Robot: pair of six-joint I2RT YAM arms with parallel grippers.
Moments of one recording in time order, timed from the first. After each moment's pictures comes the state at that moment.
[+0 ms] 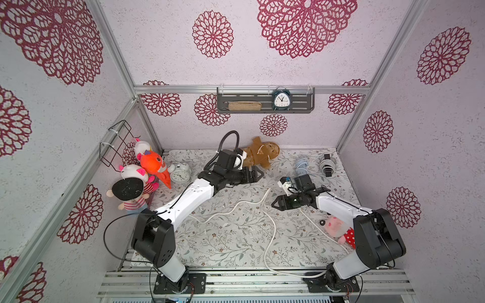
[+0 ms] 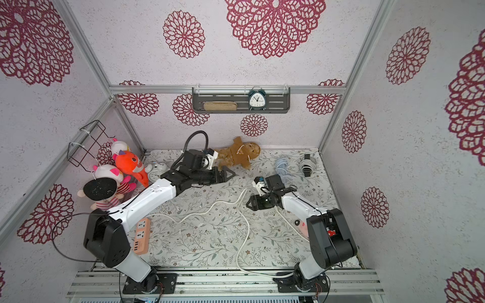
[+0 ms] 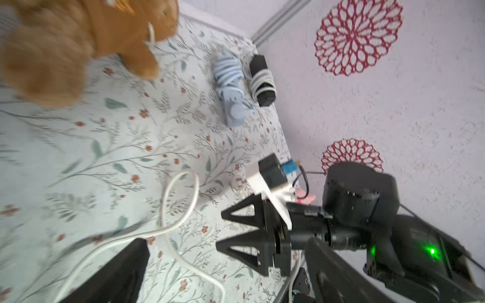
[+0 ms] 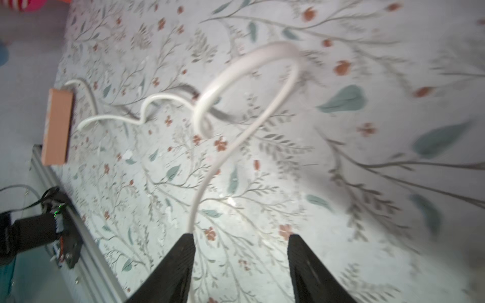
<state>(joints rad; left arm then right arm) -0.50 1.60 1.34 -0.35 0.39 -0.61 0.41 1.54 0.92 -0.41 -0.51 0.14</state>
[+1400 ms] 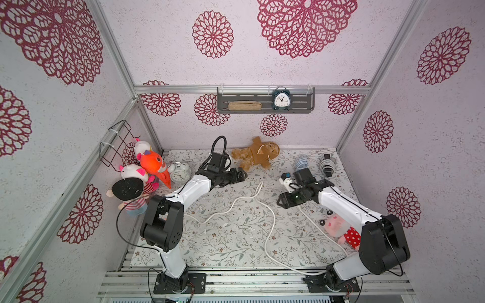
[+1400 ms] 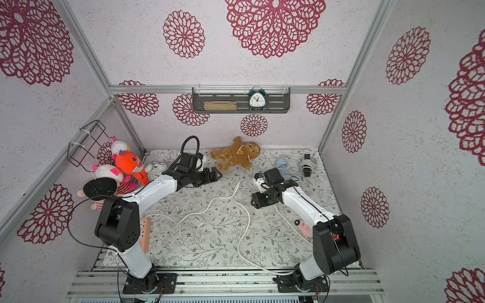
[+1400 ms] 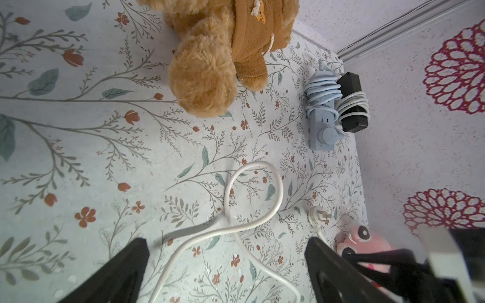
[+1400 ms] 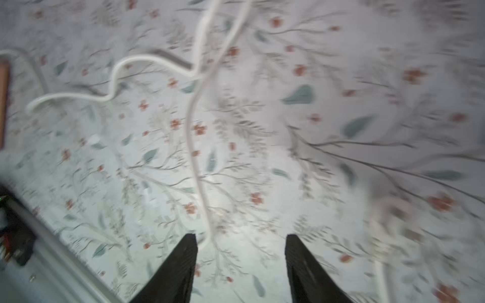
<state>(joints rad) -0.38 1.81 1.33 -0.31 0.33 -0.55 0.36 1.49 1.08 -0.71 -0.22 0.08</state>
